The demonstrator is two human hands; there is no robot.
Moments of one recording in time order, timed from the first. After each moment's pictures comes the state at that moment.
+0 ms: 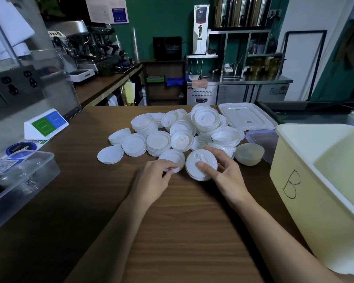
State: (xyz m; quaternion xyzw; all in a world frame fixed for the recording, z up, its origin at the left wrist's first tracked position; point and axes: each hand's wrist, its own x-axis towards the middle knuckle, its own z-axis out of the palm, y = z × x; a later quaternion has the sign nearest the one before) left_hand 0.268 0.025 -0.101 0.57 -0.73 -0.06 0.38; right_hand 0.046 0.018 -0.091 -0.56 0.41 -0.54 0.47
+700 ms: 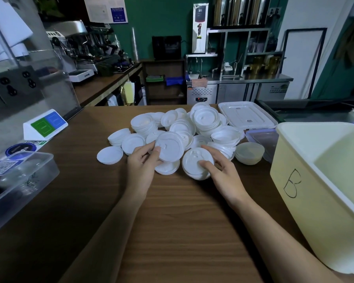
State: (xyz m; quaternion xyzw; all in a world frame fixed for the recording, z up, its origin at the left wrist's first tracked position) left_hand 0.265 0.030 -0.073 0.51 -0.43 -0.34 0.67; right_hand 0.048 0.016 -0.093 -0.59 0.43 -0.52 0.45
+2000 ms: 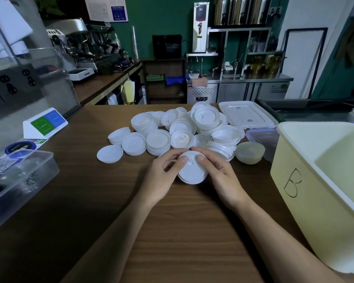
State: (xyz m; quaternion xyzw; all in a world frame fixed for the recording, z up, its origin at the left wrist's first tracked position) left_hand 0.239 0.043 -0.078 0.44 -0.62 -0.37 0.53; right_hand 0.056 0.025 -0.087 -0.59 0.35 -0.51 0.51
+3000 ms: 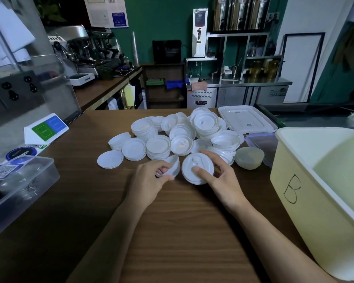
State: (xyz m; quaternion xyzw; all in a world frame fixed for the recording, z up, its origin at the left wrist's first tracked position) left_hand 0.274 0.029 -0.090 0.58 -0.67 -0.13 0.44; right_hand 0.052 0.021 -0.090 -0.58 0.41 -0.53 0.46
